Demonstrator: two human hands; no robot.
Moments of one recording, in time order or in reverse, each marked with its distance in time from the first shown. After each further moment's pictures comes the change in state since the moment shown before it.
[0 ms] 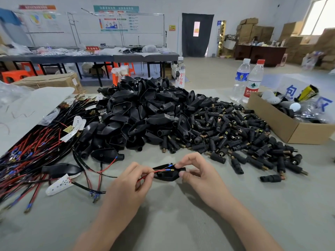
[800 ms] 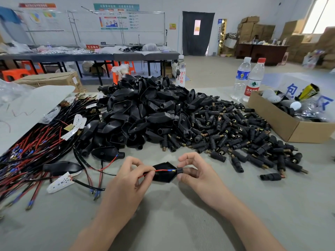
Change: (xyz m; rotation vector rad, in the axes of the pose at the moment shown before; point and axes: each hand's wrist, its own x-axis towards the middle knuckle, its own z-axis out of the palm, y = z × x) left_hand 0.000 -0.002 -0.003 0.015 0.010 0.045; right_hand 0.000 0.005 0.002 0.184 -0.070 0.036
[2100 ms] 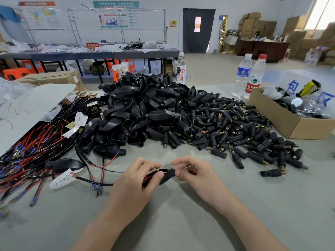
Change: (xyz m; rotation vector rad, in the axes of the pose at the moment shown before) left_hand -0.003 -0.002 0.010 -0.022 -0.098 0.012; right_hand -0.002 0.000 0.006 -0.119 0.040 0.023
